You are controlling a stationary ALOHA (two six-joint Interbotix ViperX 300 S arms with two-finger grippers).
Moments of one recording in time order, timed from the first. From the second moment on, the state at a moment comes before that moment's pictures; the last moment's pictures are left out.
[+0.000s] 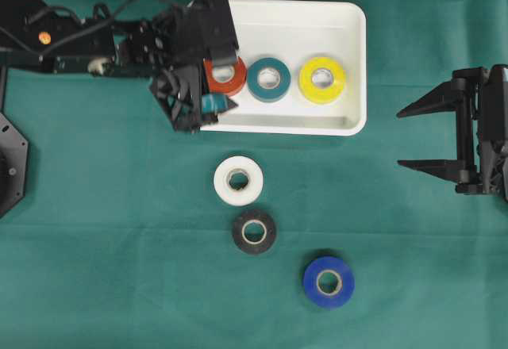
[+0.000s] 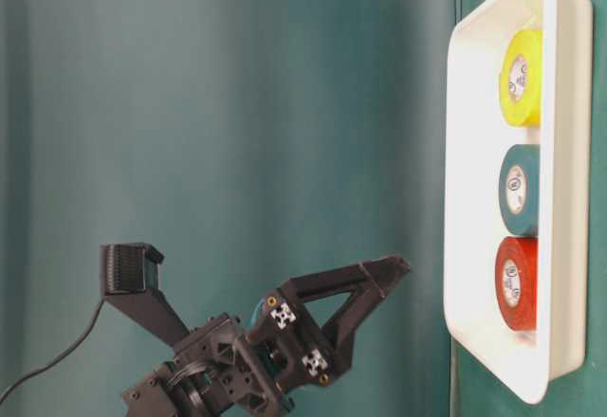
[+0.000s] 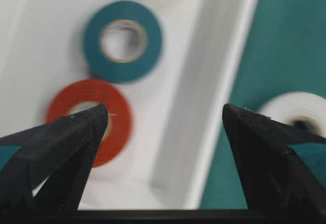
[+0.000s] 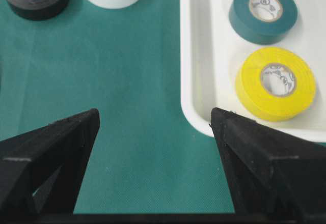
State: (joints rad) left arm 0.23 -0.10 0.53 0.01 0.42 0.03; right arm -0.05 -0.75 1.18 -0.21 0.11 0.29
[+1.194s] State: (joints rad) left arm 0.05 -0.52 0.86 0.01 0.23 0.05; right arm -0.05 -0.77 1.16 -0.21 0.11 0.29
